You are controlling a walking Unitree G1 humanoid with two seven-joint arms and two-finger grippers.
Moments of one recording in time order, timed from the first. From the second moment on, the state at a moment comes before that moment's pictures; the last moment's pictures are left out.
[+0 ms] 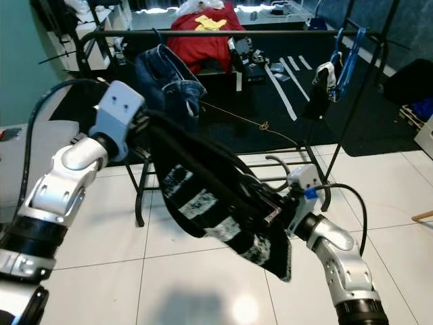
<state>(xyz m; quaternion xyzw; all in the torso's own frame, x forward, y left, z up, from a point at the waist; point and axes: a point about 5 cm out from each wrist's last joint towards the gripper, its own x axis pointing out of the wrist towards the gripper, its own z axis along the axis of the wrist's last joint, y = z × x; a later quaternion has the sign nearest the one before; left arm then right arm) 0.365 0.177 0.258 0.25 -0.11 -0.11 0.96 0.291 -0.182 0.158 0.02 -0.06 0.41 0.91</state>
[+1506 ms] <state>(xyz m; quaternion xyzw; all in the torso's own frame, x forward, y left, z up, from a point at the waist) 0.373 0.178 0.278 0.26 -0.17 -0.10 0.95 0.298 -0.194 0.139 -0.16 -0.03 0.35 0.92</state>
